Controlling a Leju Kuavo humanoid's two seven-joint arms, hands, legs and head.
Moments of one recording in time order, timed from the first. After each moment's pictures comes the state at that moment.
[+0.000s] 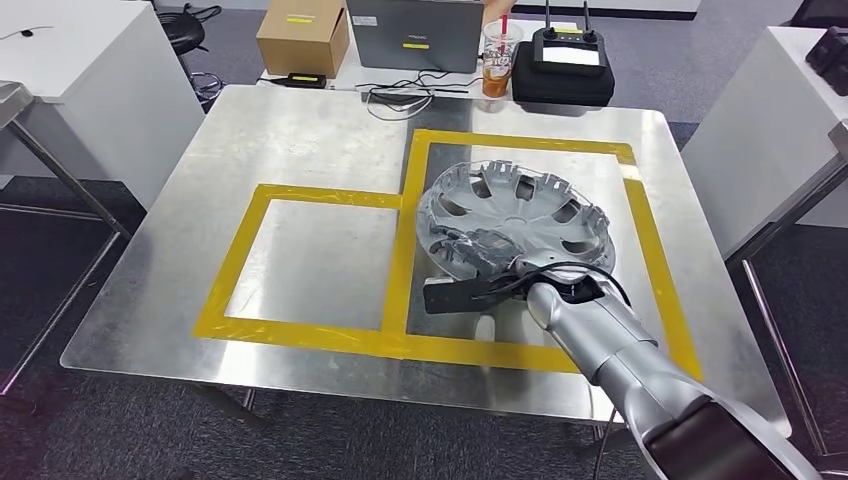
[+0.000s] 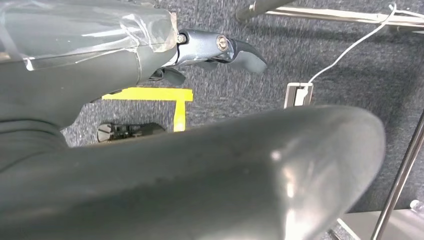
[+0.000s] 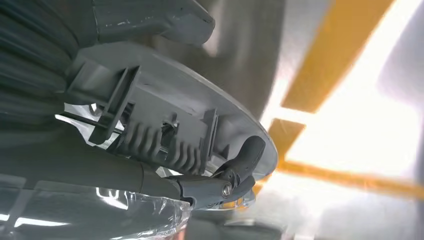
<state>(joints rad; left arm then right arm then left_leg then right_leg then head) -0.02 -0.27 1.52 -0.95 -1.27 -0.93 -0.59 -0.80 -0.03 0.76 -0.65 0.85 0.08 -0.35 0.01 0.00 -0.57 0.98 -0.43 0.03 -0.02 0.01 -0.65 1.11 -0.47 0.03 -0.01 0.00</state>
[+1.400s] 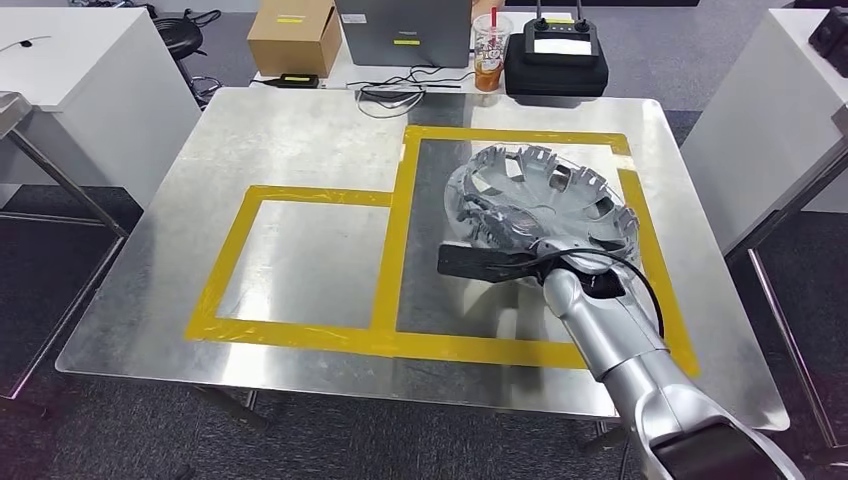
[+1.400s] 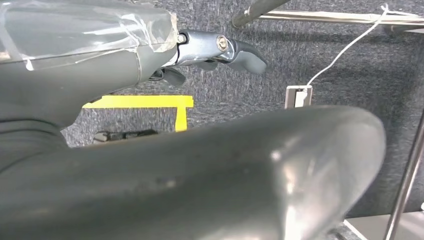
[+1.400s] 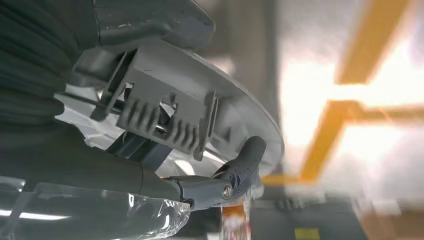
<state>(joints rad) -0.03 -0.27 1.53 -0.98 -1.31 -0.89 -0.61 -0.73 -0.03 0.47 -0.79 1.06 0.21 -0.21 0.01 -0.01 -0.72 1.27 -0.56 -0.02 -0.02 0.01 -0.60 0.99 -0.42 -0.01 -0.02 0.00</state>
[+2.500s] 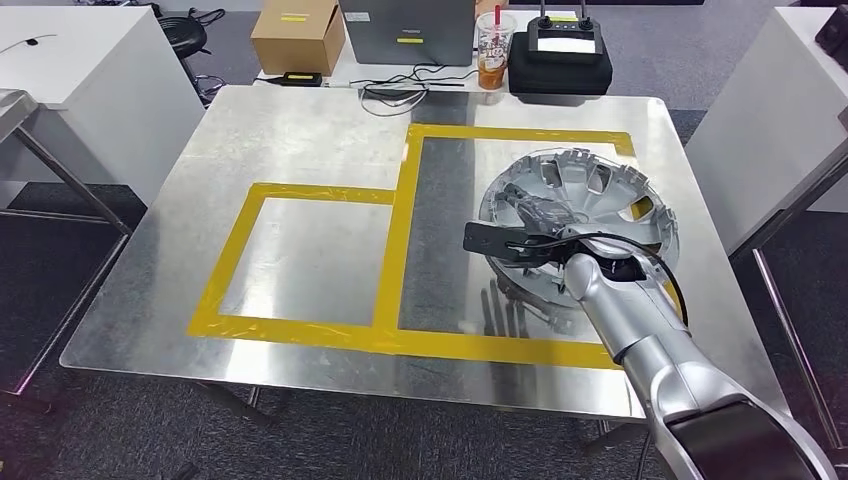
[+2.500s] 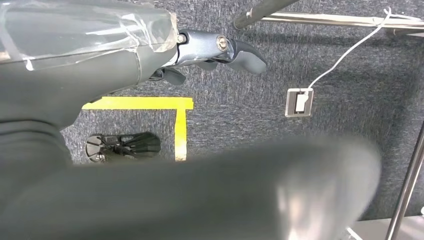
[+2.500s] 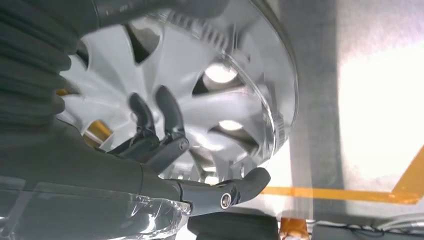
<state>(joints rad) -0.03 -0.21 1.49 -0.85 -1.29 -0.83 -0.62 -0.80 -0.06 0.46 -0.68 1.05 0.18 -0.10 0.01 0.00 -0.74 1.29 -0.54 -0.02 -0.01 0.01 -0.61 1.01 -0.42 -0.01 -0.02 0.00</state>
